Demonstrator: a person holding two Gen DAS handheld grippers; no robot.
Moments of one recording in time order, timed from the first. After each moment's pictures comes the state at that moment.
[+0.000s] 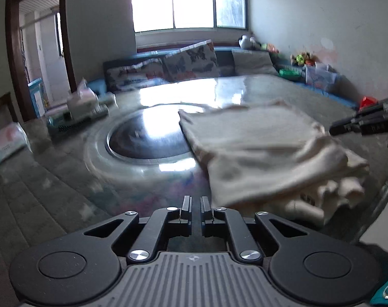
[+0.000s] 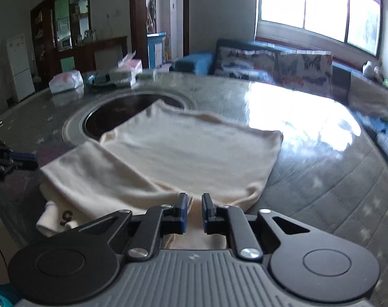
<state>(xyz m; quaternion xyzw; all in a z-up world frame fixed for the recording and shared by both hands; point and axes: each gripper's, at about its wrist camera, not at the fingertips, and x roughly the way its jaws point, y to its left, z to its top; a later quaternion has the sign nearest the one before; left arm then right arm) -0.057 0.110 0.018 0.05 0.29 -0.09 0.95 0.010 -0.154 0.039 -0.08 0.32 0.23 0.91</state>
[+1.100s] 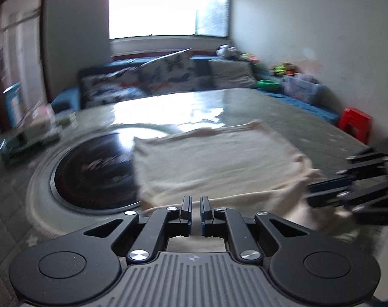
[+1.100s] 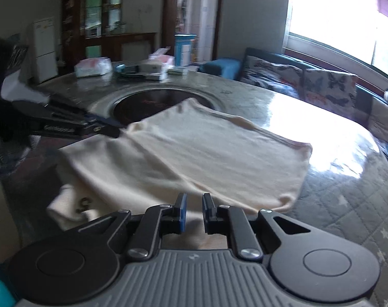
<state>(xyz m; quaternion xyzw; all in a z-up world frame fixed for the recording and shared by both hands) 0.001 0.049 0.013 0.04 0.28 -0.16 0.95 -0.004 -0.123 0.024 -0.14 0.30 0.29 0.90</state>
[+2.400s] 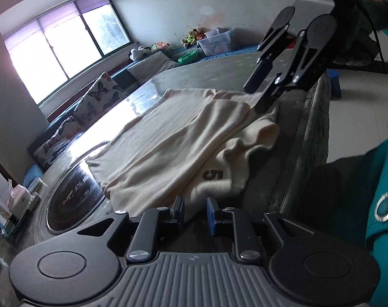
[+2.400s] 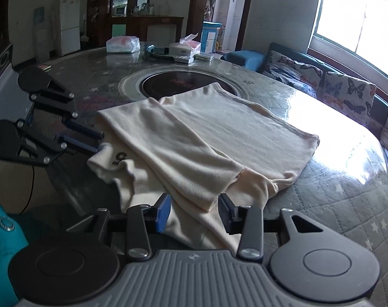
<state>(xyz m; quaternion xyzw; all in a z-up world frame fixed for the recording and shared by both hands) -0.084 0.038 -0.022 0.30 0.24 -0.28 0.88 -0.048 -0.145 0.036 -0.19 0.33 0.32 0.87</state>
